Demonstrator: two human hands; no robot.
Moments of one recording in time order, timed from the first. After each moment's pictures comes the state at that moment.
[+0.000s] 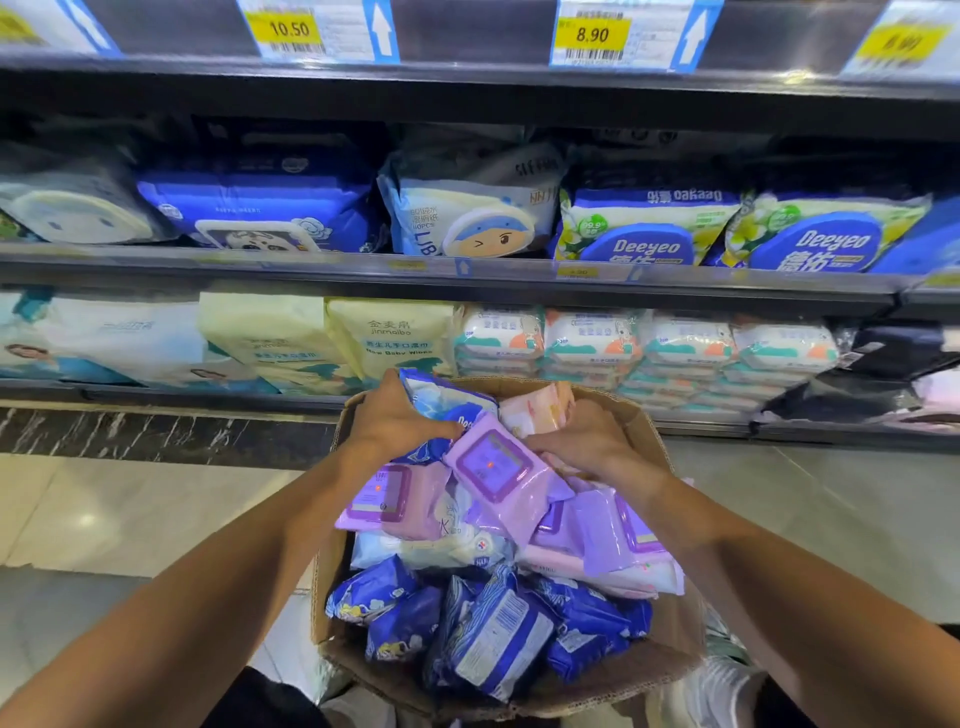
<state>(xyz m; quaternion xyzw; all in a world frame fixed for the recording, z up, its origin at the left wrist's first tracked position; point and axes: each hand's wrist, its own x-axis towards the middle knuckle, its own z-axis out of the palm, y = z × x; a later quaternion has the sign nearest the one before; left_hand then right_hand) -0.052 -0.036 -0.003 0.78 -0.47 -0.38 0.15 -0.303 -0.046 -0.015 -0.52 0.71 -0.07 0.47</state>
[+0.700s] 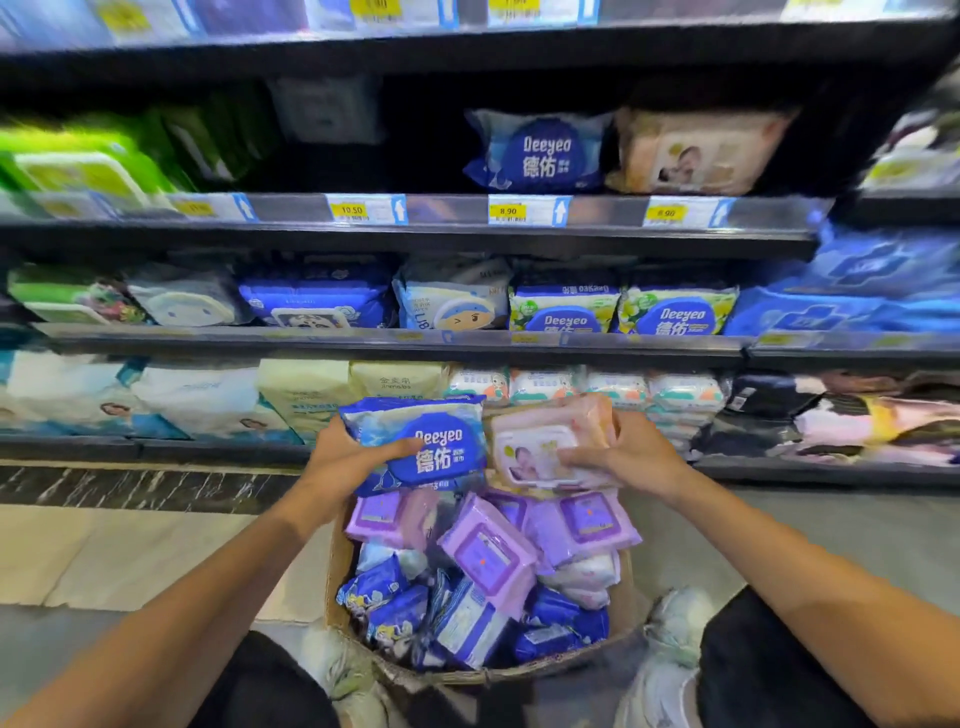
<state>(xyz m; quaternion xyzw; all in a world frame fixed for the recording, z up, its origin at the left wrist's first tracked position) -0.059 0.075 0.127 0.70 -0.38 -0.46 0.40 -0.399 0.038 0.125 -0.62 0.61 -0.23 0.44</state>
